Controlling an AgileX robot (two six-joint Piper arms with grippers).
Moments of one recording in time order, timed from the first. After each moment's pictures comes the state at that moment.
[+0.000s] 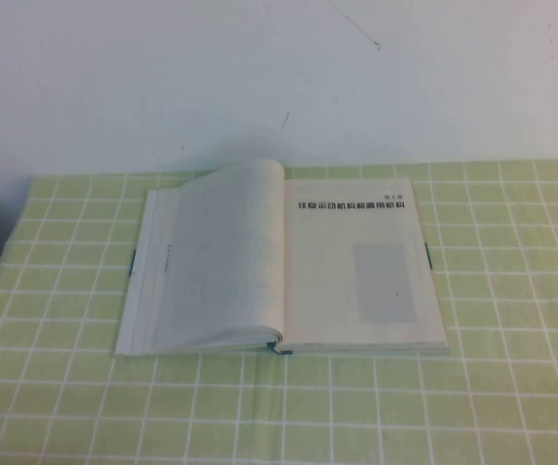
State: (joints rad) right arm -0.08 -0.01 0.02 0.00 0.42 -0.13; left arm -0.05 -0.01 0.02 -0.04 0.37 -0.07
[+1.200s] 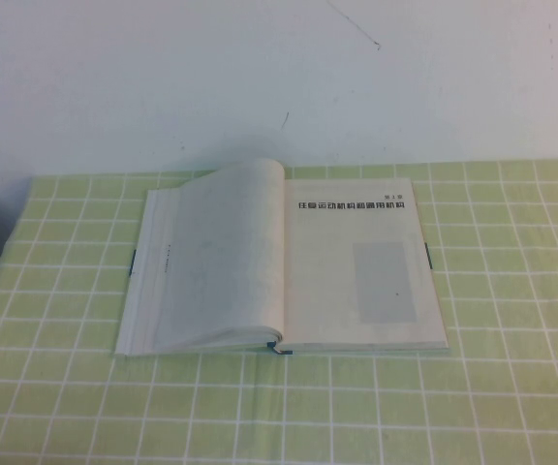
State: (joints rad) right arm -0.08 -0.01 0.02 0.00 0.42 -0.13; left arm -0.05 -0.01 0.02 -0.04 0.37 -0.06
